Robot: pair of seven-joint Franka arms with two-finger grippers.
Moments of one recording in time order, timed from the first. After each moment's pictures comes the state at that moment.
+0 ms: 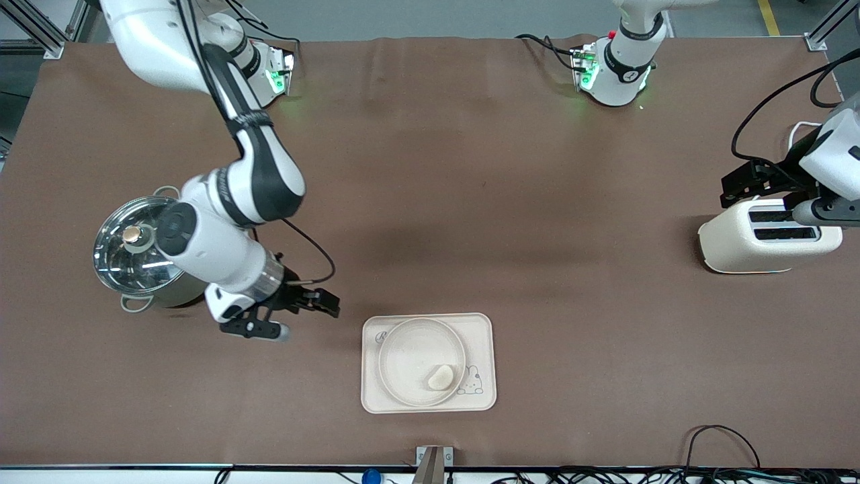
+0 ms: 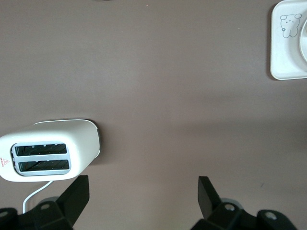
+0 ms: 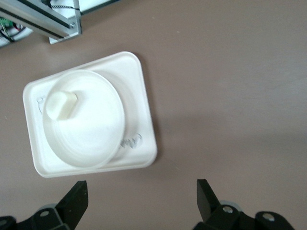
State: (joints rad) left arm 0.03 0.11 -0.13 -1.44 0.02 1.55 -0.04; right arm 0.44 0.63 -0.09 -1.46 0.39 2.33 0.34
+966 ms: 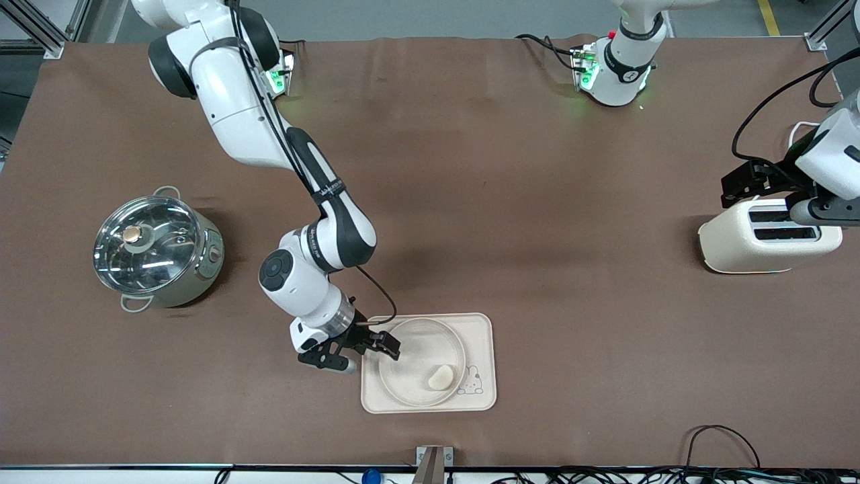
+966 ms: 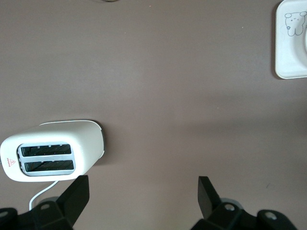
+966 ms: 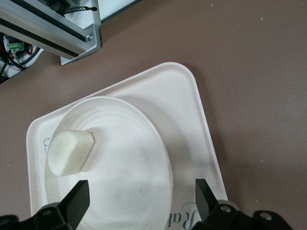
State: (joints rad) left arm 0.03 0.11 -0.13 -1.44 0.05 1.55 -0.04; right arm 0.51 1.03 -0.08 -1.14 0.50 2.59 0.36
